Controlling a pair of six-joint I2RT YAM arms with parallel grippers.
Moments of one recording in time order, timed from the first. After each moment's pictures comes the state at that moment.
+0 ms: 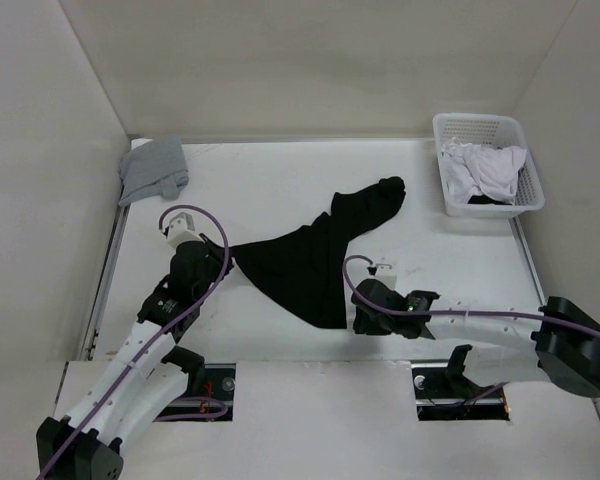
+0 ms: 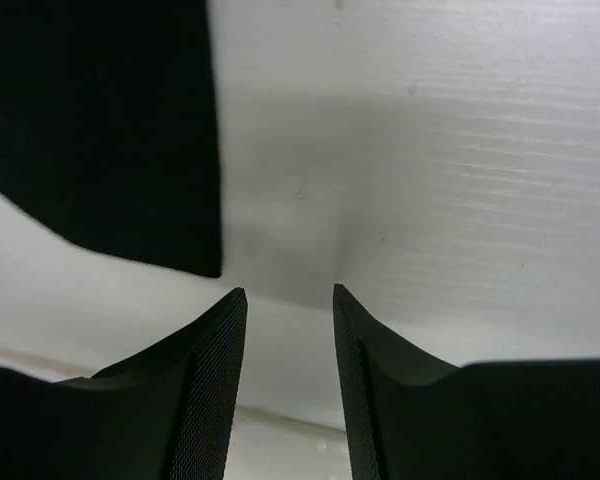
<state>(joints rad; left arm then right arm) -0.39 0.69 0.50 -0.27 -0.28 -0.78 1.06 1.20 0.57 -0.46 0.27 0.98</state>
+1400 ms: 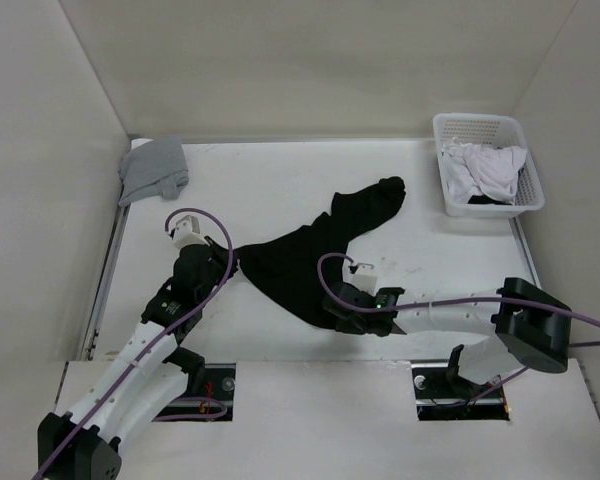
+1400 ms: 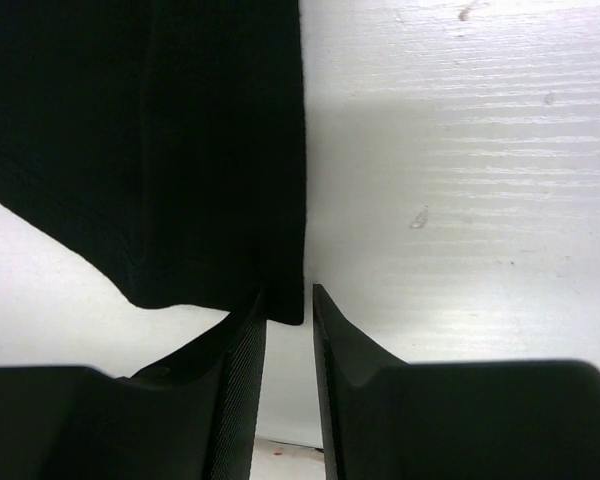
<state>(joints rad) -0.41 0.69 0.46 -0.20 -0.24 -0.79 1.15 1.45 0.72 -0.44 0.37 1.19</state>
